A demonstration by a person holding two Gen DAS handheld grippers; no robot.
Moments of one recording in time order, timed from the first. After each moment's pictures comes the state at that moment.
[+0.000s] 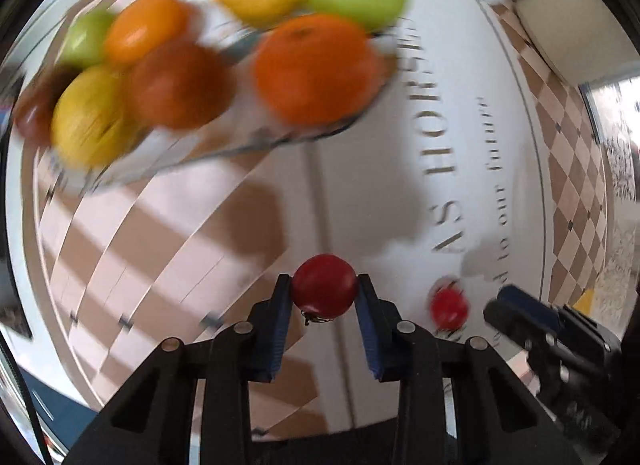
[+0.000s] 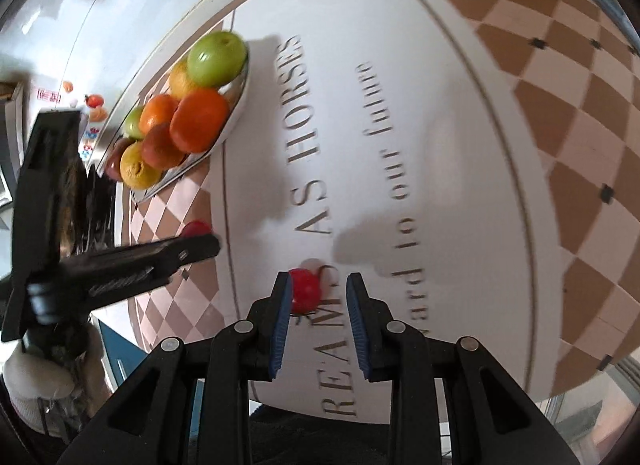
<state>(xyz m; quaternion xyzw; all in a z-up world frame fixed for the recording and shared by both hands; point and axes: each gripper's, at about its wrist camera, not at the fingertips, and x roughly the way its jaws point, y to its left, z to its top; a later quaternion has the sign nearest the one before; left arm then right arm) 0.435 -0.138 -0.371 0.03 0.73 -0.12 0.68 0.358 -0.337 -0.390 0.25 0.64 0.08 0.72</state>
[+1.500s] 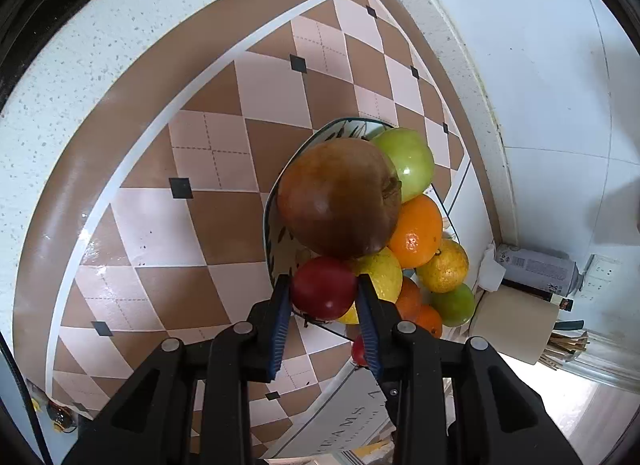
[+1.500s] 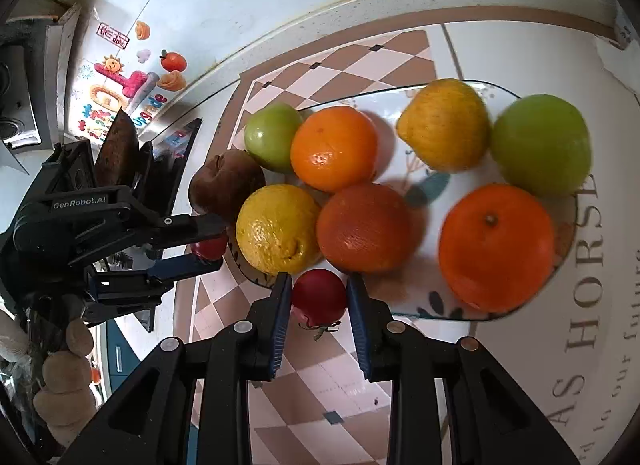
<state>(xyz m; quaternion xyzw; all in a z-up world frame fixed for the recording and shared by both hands) 0.513 0.069 -0.374 -0.41 0.65 -0.01 0.64 0.491 -0.149 -0.378 0.18 0.58 0.19 0.77</state>
